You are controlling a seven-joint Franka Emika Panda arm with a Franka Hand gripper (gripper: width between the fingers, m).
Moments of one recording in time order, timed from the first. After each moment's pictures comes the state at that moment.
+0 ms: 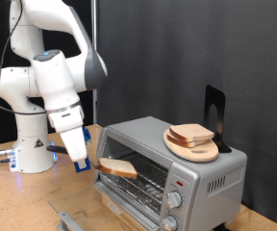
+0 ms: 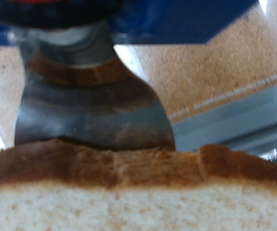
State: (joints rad) arm -0.35 -0.21 0.27 -2.65 0.51 2.57 -0.90
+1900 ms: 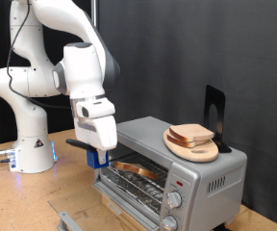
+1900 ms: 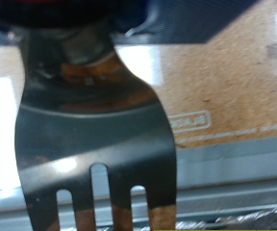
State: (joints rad) arm -0.43 -0.12 0.42 -2.57 0.16 2.67 -0.78
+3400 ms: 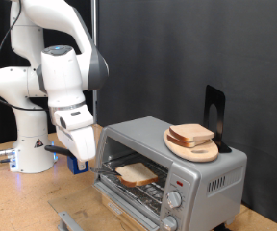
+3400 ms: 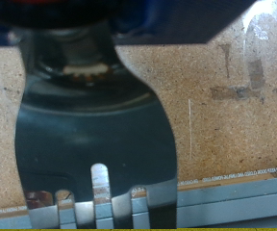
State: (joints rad) arm -0.46 -0.14 0.33 -2.55 0.25 2.50 -0.94
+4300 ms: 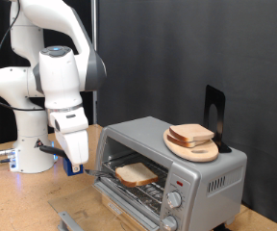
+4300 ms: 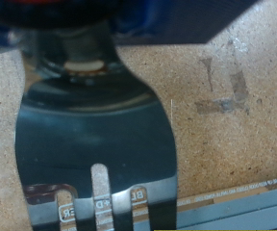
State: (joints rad) arm -0.46 -0.13 0.31 -2.54 0.19 2.47 -0.84
